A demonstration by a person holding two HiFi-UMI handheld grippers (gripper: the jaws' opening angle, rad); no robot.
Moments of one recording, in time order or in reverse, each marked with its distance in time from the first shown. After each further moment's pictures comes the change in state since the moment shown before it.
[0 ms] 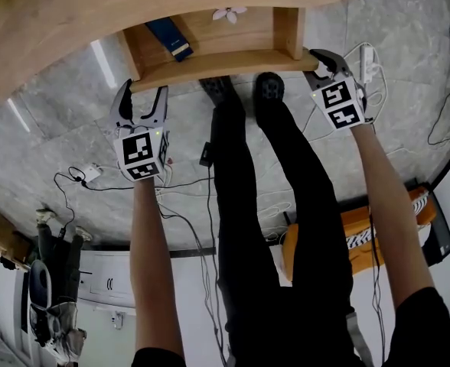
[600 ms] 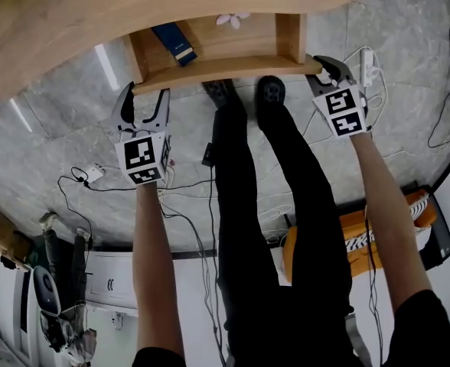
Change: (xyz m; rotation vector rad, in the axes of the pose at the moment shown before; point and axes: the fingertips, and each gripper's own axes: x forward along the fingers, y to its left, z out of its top) left arm -0.020 0.004 0.018 0.007 -0.007 -0.001; right arm -0.024 0.003 0.012 0.070 -0.018 -0.030
